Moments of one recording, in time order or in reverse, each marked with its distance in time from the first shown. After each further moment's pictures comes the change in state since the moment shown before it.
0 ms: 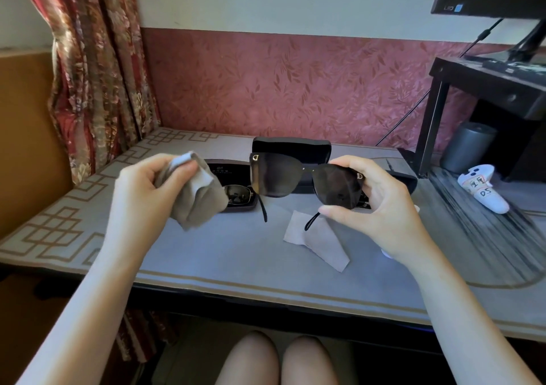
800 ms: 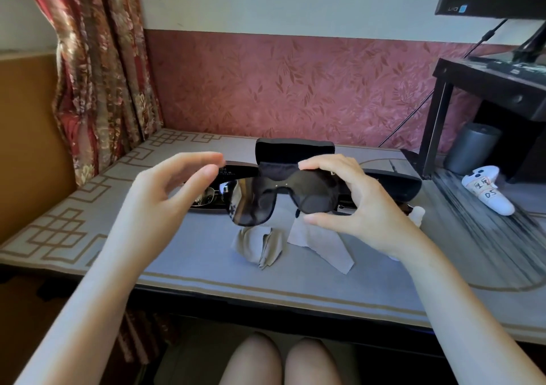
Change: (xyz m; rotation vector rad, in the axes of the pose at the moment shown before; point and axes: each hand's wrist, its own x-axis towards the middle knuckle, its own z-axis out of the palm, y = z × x) left_hand -0.014 0.032 -0.006 -0.029 -0.210 0.036; right_hand 0.014 -0.016 0.011 -0.169 -0.264 -0.029
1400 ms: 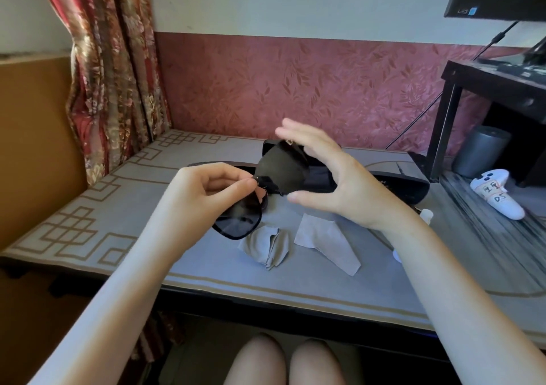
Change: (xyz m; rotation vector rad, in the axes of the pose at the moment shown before) left_hand 0.005 0.010 0.015 -0.144 -0.163 -0.166; right_hand 0.038 -0.019 0.004 -0.026 -0.130 -0.069
